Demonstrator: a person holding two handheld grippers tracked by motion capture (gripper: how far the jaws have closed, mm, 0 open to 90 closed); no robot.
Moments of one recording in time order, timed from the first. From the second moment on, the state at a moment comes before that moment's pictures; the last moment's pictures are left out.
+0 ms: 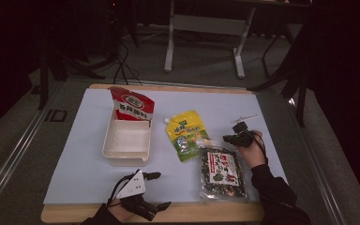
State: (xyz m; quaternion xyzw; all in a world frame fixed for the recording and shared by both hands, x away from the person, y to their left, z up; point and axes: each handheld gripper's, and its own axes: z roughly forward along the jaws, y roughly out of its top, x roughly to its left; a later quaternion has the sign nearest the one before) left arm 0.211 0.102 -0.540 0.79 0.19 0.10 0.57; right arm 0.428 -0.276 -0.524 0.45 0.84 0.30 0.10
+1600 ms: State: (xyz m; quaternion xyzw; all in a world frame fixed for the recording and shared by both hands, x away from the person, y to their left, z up) left arm 0.215 0.100 -0.543 0.79 0.19 0.09 0.57; right arm 0.411 -0.330 -0.513 0.41 0.85 0.32 0.02
